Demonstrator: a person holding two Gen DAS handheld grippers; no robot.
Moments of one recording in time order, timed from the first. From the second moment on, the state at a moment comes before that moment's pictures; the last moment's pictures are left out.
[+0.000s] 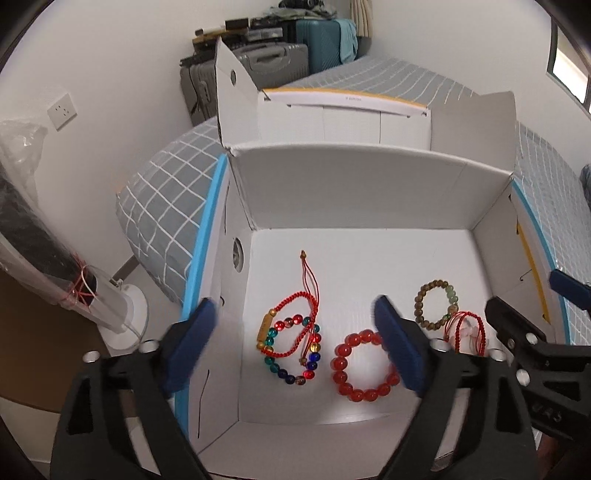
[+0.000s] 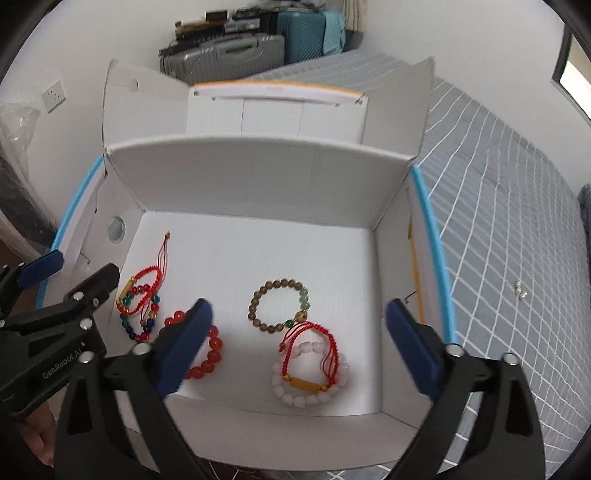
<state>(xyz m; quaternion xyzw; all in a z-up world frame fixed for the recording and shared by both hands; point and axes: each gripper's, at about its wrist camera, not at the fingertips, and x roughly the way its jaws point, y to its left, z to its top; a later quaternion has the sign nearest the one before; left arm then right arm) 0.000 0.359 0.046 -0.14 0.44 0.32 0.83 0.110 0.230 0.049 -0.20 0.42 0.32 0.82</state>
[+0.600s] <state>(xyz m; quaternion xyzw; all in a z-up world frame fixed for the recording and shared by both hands) 0.009 0.331 0.063 -0.14 0.41 0.30 0.85 0.119 0.171 0.071 -0.15 0.41 0.31 0.84</state>
